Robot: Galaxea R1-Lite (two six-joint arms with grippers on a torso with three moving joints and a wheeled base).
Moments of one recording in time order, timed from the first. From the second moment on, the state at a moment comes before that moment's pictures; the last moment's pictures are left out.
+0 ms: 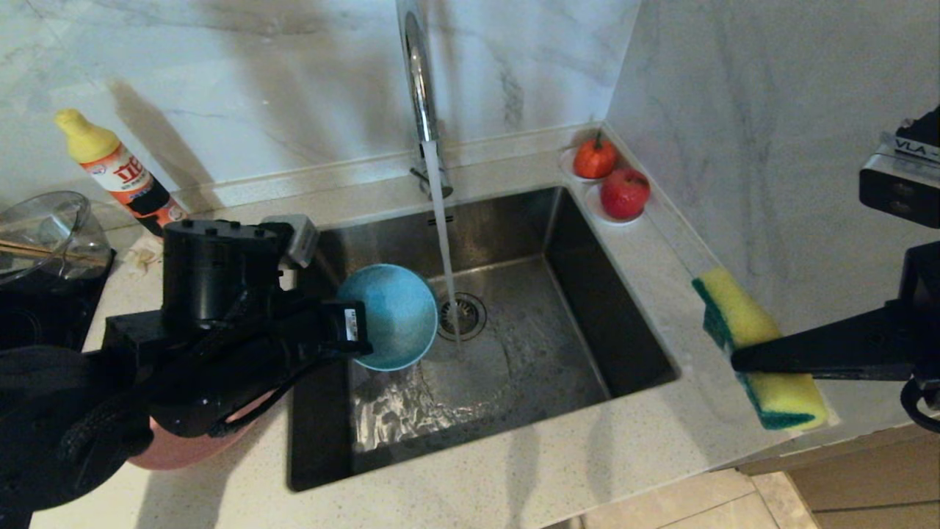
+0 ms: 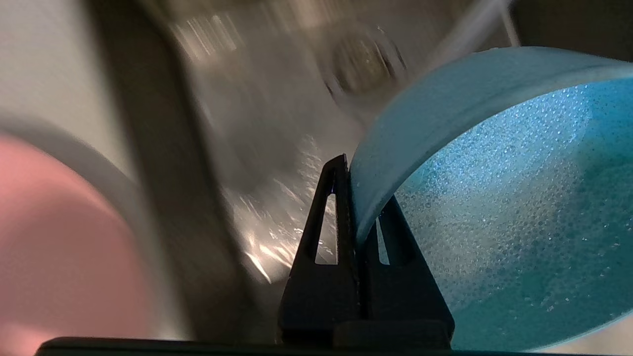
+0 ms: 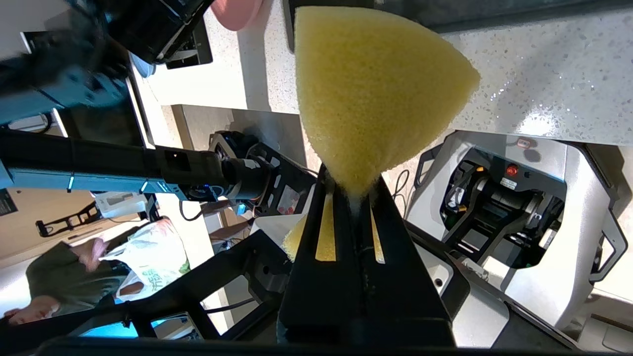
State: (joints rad) left arm -0.53 1.59 -0.83 -0.39 0.32 -0.21; right arm 0.59 1.27 -1.37 0.65 0.40 0.62
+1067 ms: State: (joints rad) left arm -0.52 1.96 -1.26 -0.13 0.27 -0.80; right arm 0.58 1.25 -1.32 0.65 0.40 0.62
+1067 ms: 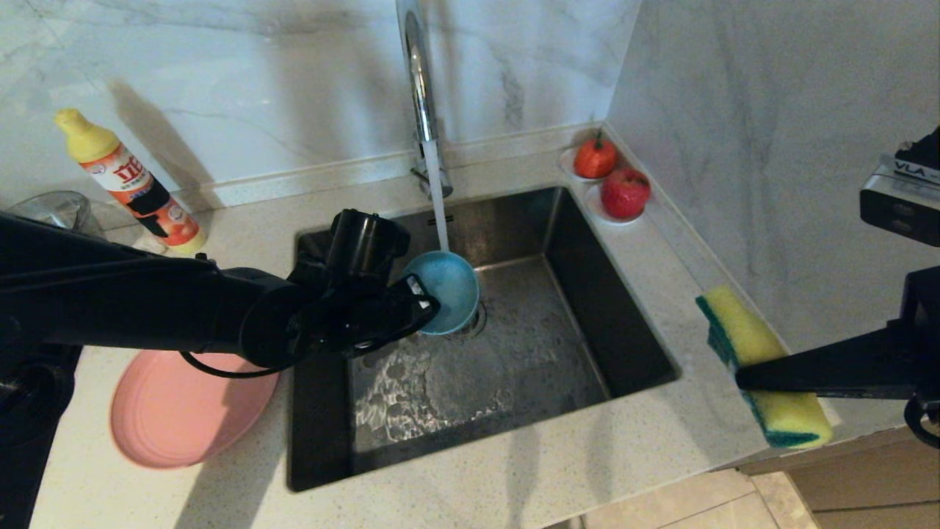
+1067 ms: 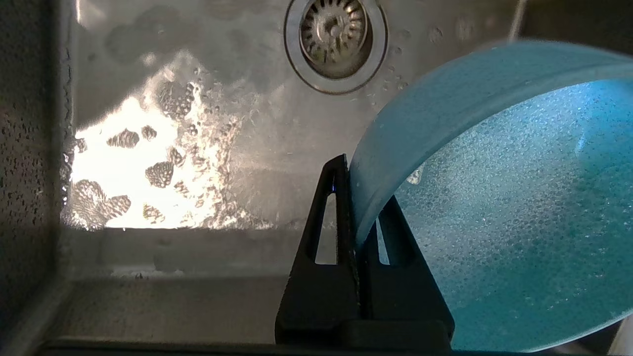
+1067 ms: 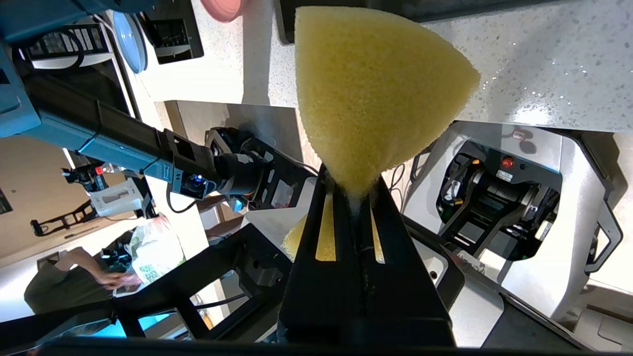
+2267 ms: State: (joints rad) left arm -0.44 1.66 -1.00 -0.38 0.41 -0.49; right arm 0.58 1.23 -1.30 0.64 0.40 0.62
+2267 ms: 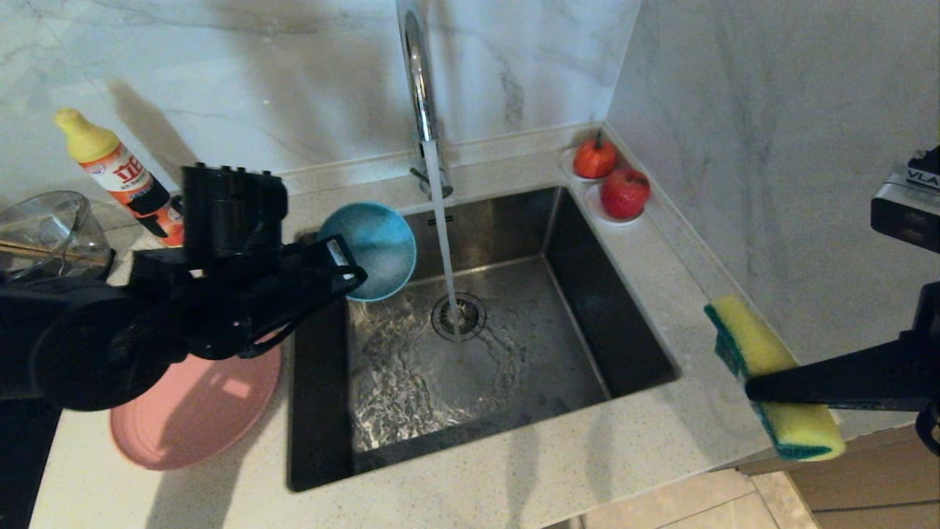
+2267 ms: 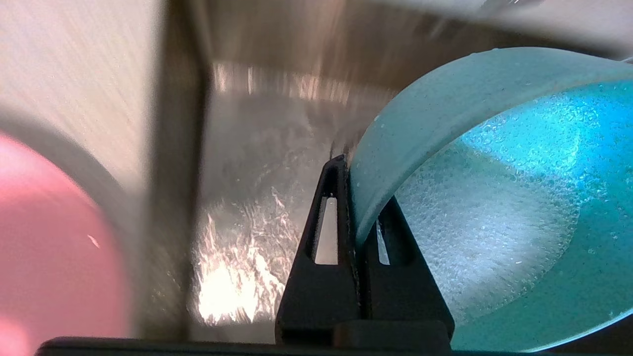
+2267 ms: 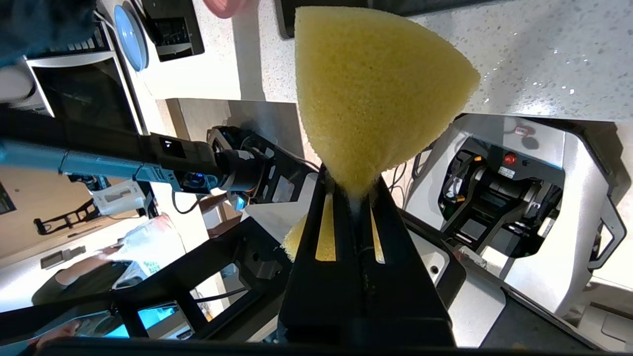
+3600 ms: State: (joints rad) left arm -0.45 1.46 -0.65 -1.45 0.23 0.26; right arm 0.58 1.24 -1.30 0.65 0.40 0.63
